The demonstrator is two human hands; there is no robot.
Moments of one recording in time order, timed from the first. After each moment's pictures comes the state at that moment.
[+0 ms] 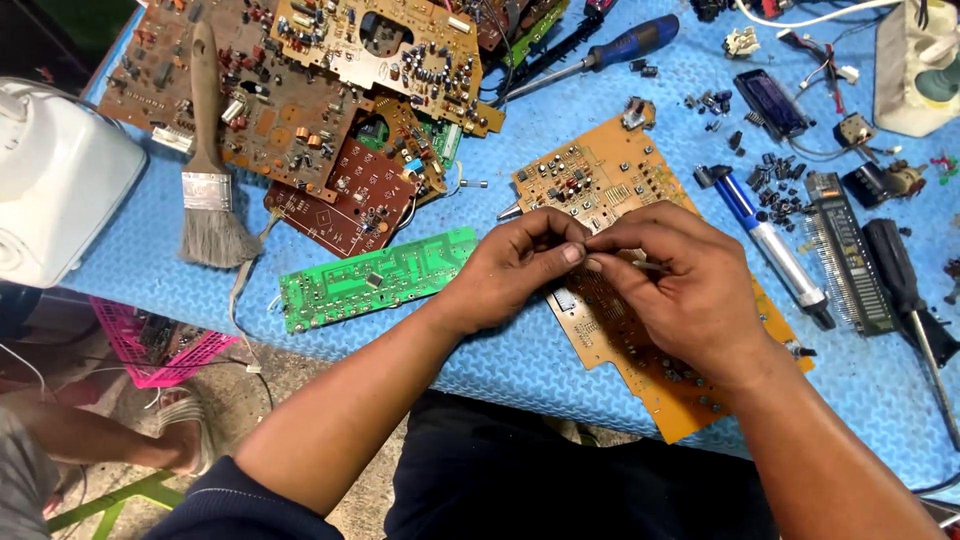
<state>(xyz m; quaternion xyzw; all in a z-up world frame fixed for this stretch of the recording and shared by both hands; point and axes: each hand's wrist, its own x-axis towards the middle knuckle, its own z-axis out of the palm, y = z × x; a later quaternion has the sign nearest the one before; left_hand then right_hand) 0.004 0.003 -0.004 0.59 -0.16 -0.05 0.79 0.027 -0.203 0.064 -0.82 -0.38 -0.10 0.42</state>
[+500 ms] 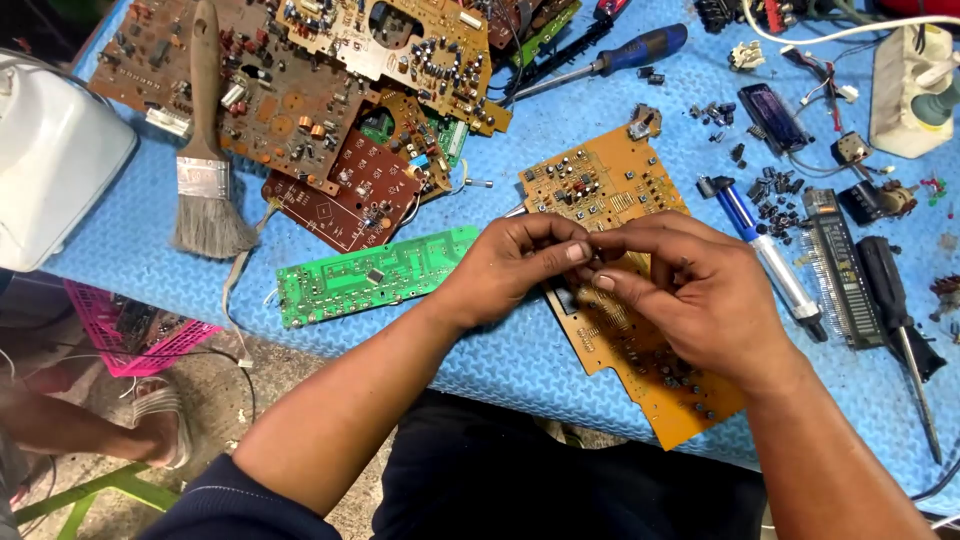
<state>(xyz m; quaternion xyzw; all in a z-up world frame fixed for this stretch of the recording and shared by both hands) 0.007 0.008 0.000 0.55 -0.14 -0.07 0.82 0.028 -0.203 0.083 -0.83 -0.36 0.00 0.43</state>
